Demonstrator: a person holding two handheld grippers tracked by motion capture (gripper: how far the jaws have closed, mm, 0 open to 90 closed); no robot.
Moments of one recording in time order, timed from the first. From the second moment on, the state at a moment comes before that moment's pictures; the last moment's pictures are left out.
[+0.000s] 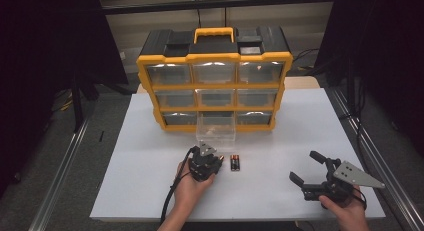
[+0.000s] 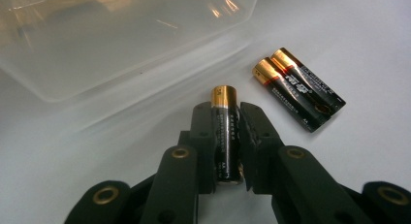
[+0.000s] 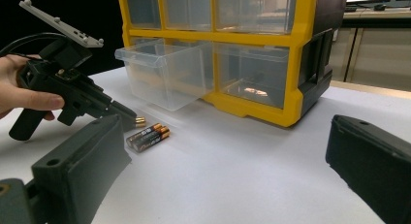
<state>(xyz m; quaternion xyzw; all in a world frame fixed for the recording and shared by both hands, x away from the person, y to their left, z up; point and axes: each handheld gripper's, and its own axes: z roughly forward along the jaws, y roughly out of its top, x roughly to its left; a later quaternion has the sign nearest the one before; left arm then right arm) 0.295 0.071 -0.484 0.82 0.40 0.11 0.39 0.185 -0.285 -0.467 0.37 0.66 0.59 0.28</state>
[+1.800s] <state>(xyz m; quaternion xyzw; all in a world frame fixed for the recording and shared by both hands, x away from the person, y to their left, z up) 0.323 0.084 -0.379 0.84 0.32 0.01 0.43 0.183 -0.283 -0.465 0.36 0.66 0.60 0.28</state>
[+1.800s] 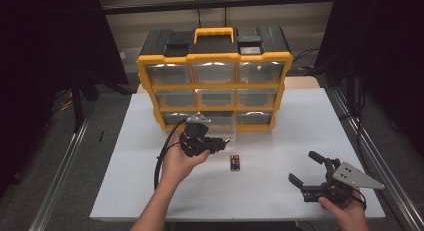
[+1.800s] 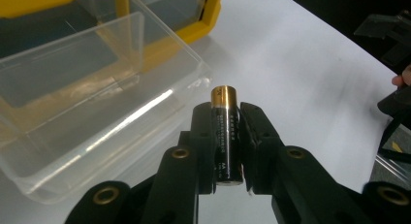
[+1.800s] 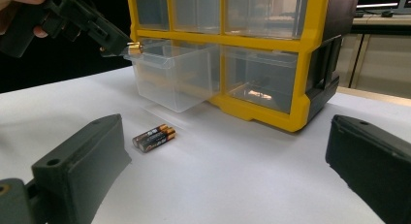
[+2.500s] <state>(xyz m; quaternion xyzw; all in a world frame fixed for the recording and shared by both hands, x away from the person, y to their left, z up) 0.348 0.093 -0.366 0.83 0.35 0.04 0.42 0.184 -0.281 -0.466 0.35 0.67 0.59 0.28</state>
